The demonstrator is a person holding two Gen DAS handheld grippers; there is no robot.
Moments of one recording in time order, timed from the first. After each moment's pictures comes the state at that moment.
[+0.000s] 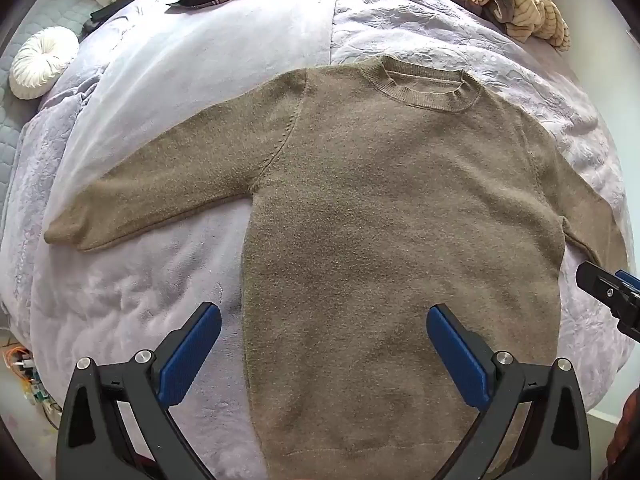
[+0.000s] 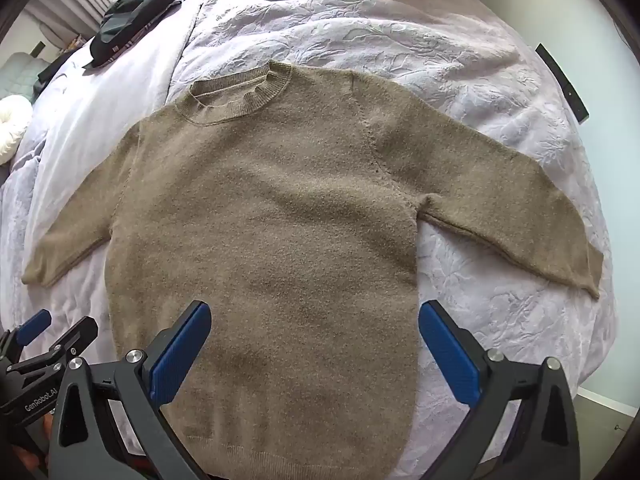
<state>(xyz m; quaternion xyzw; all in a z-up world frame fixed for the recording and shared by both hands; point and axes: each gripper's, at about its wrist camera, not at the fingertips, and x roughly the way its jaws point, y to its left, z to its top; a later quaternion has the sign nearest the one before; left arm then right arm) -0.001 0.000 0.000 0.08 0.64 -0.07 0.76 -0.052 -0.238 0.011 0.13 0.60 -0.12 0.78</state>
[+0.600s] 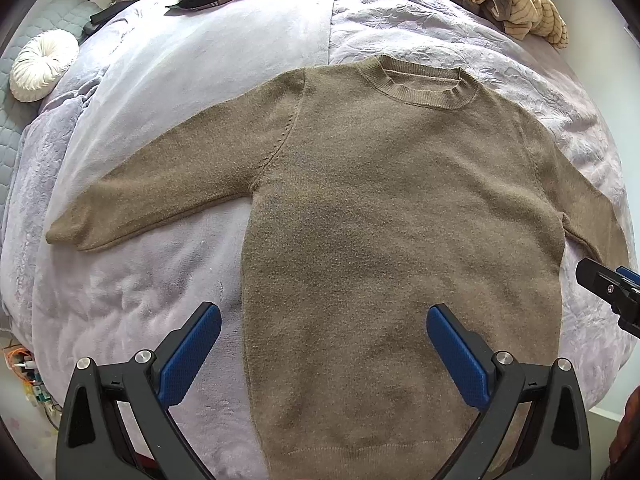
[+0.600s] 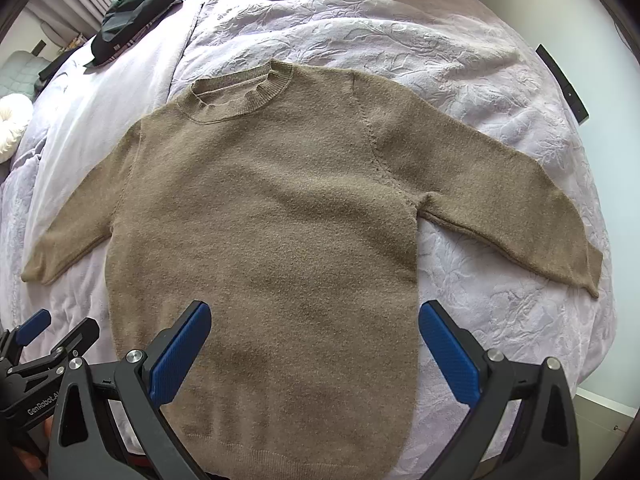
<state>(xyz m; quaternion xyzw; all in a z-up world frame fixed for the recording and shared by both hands) -0.004 -0.001 0.000 0.08 0.64 -0.07 0.76 -0.053 -0.237 0.011 0.13 0.60 -0.12 0.78</state>
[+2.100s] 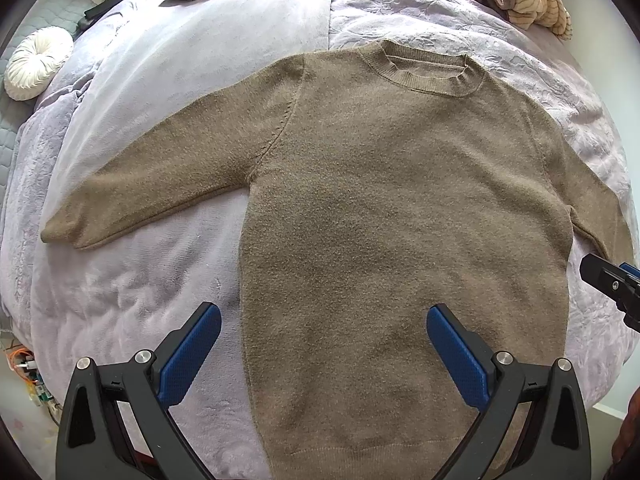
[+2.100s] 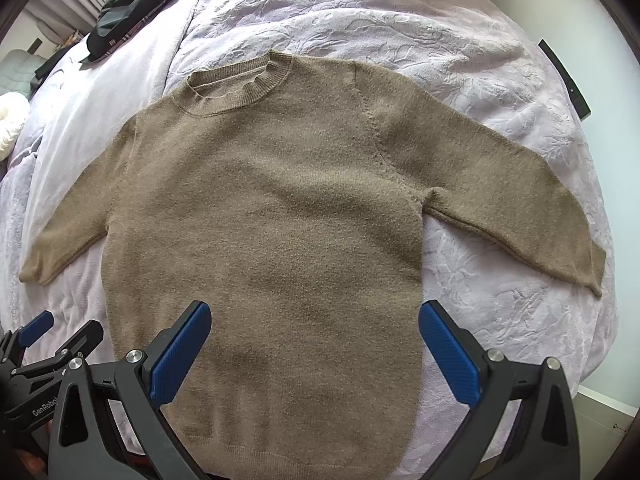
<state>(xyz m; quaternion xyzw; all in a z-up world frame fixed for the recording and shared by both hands) -0.001 0.000 -0.015 0.07 0.64 -0.09 0.76 -0.048 -0.234 -0.001 0.17 0.62 -0.09 0.76</state>
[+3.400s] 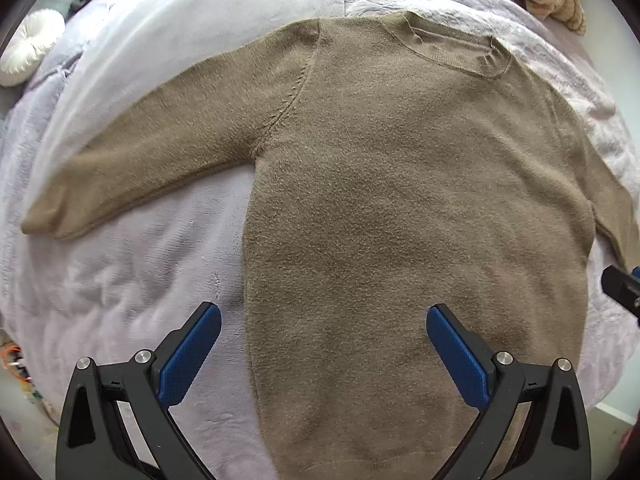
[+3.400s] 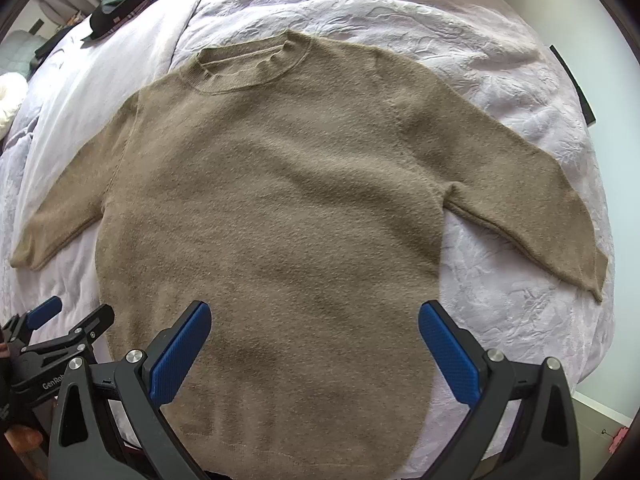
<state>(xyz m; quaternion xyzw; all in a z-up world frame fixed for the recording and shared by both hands) 0.017 0.026 -0.054 0.05 0.63 -0.09 0.77 -0.040 -0.212 -0.014 0.14 0.63 -0.09 0.76</state>
